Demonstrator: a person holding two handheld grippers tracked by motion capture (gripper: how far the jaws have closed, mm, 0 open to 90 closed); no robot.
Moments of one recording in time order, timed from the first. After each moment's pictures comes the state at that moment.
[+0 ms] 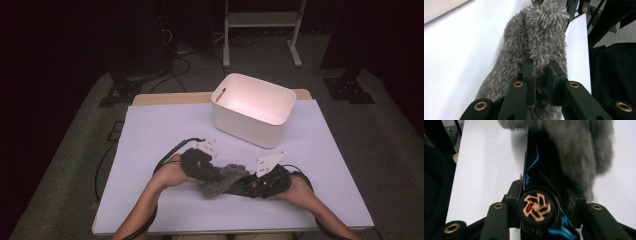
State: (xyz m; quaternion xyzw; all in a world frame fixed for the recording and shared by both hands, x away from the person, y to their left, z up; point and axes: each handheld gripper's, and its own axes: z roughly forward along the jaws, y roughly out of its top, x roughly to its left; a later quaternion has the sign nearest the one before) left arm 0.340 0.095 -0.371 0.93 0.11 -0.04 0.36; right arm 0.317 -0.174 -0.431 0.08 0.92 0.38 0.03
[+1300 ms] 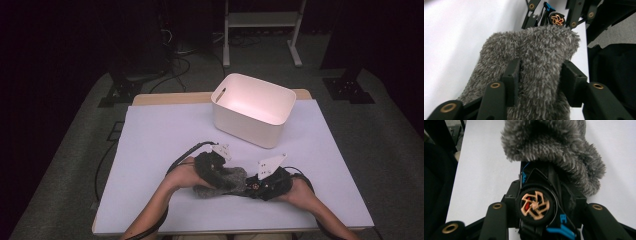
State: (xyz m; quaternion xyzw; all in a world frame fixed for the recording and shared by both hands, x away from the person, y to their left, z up) left arm 0.343 0.054 -0.390 0.93 0.10 -0.08 0.33; right arm 0.313 -0.175 -0.437 0.07 0.92 0.39 0.03
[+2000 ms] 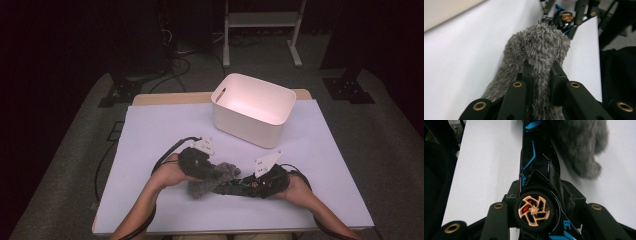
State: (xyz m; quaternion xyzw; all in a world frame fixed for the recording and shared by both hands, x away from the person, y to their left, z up) left arm 0.342 0.102 -0.371 0.92 0.12 -0.01 0.36; right arm 0.322 -0.170 -0.437 0.07 0.92 0.38 0.01
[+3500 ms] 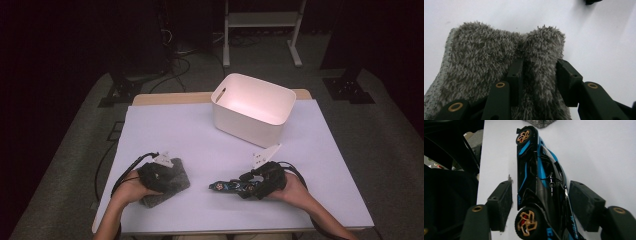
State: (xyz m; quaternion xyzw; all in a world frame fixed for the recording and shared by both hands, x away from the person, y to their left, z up) left arm 0.328 0.204 -0.425 0.93 0.24 0.03 0.28; right arm 0.326 -0.163 -0.428 0.14 0.90 0.41 -0.07
